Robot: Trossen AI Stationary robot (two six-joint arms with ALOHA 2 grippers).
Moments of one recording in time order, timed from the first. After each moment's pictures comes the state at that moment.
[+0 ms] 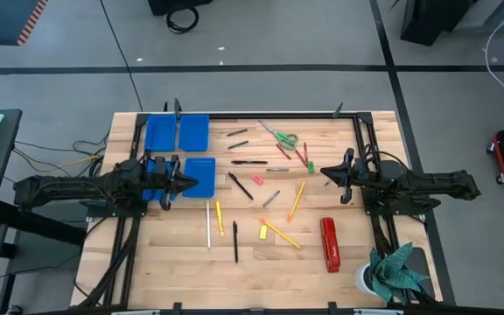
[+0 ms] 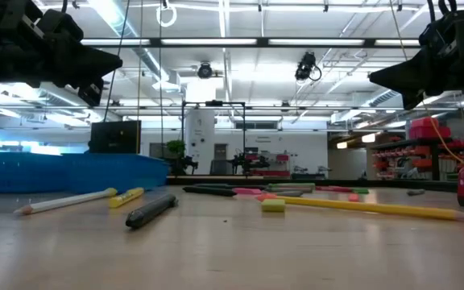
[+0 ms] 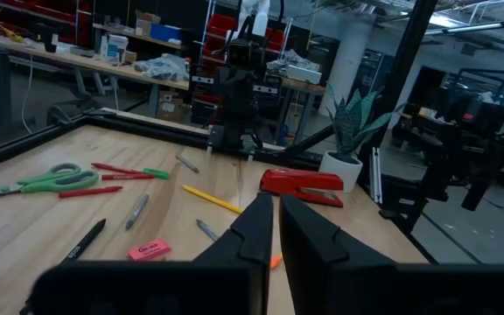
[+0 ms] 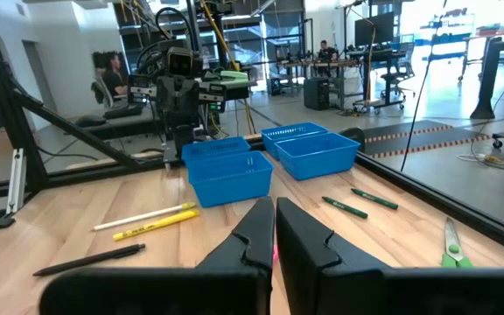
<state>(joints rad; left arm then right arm) 0.17 0.41 0.01 0.47 0.19 -0.25 -0.01 0.02 0.01 0.04 0.22 0.10</state>
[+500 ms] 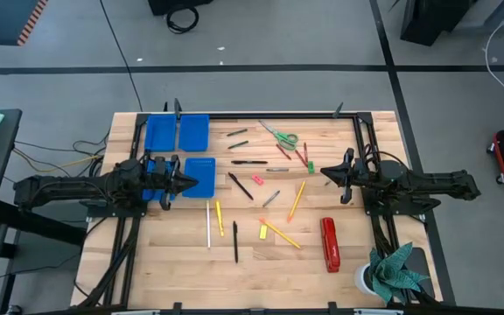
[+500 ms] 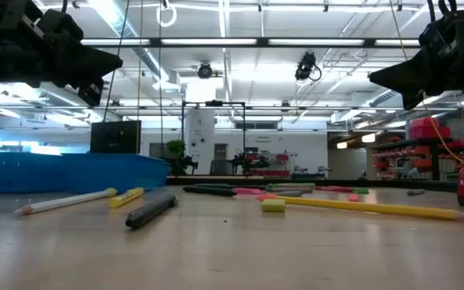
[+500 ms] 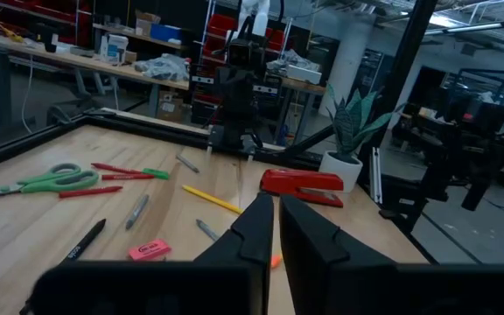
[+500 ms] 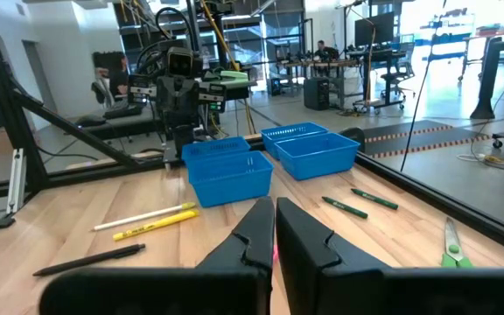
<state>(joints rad) 0.17 0.41 0.01 0.47 0.19 -0.25 -0.01 0.02 0.01 0.04 0.22 0.10</state>
